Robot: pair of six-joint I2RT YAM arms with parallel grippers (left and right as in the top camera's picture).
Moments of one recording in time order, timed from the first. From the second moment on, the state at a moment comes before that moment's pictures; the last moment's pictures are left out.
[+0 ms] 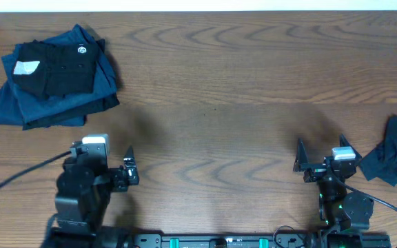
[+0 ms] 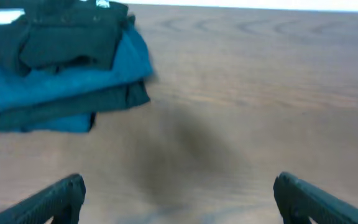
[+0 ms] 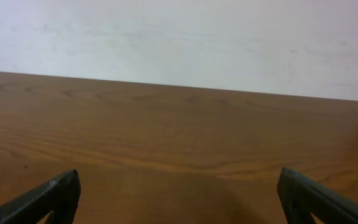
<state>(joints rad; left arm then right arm) -0.13 0.39 0.62 -0.76 -0.09 -0.11 -0.05 0.01 0.01 -0.06 -0.13 -0.04</state>
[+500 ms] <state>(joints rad) -0.12 0.04 0.05 -0.04 -0.09 -0.11 -0.05 0.01 0.01 -0.06 -0.13 -0.04</state>
